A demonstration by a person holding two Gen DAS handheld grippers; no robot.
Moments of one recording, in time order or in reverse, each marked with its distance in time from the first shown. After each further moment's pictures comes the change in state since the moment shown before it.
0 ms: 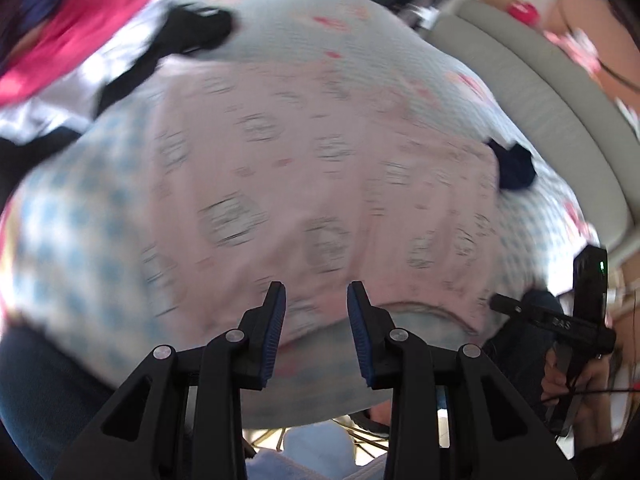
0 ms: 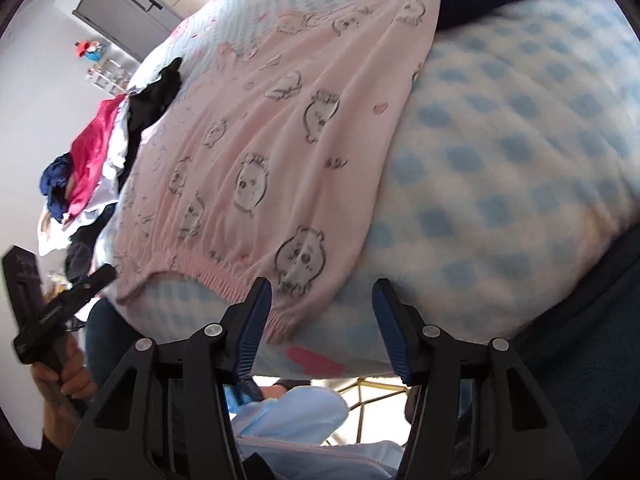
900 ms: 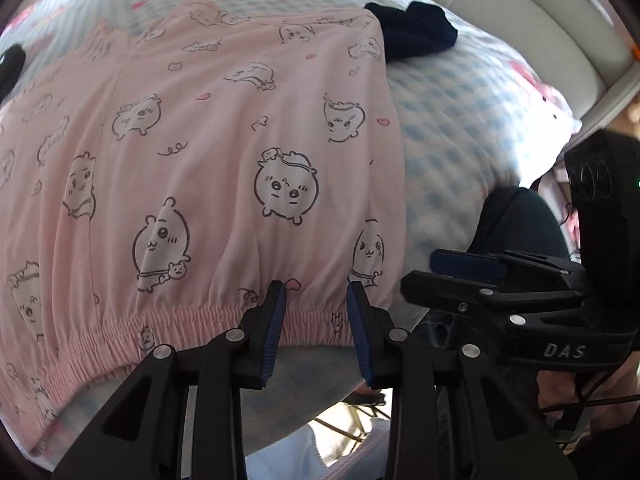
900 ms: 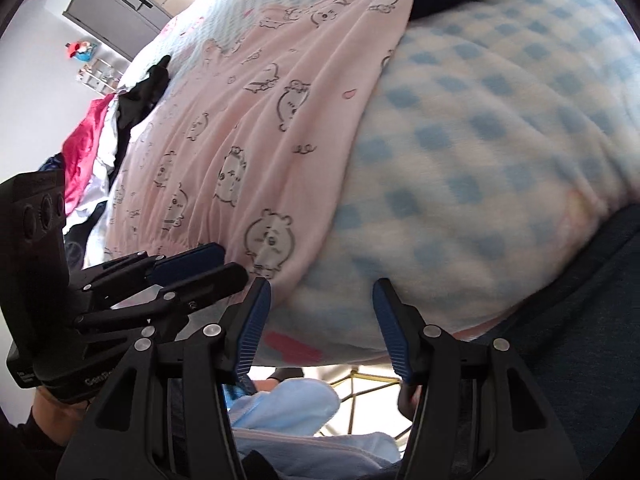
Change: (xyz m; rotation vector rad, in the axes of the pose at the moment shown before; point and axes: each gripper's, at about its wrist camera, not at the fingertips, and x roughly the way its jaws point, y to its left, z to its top) left arm 0.100 -0.155 -0.007 0.308 0.258 -0.123; right arm -0.017 -0.032 -0.008 0.015 0.024 -0.010
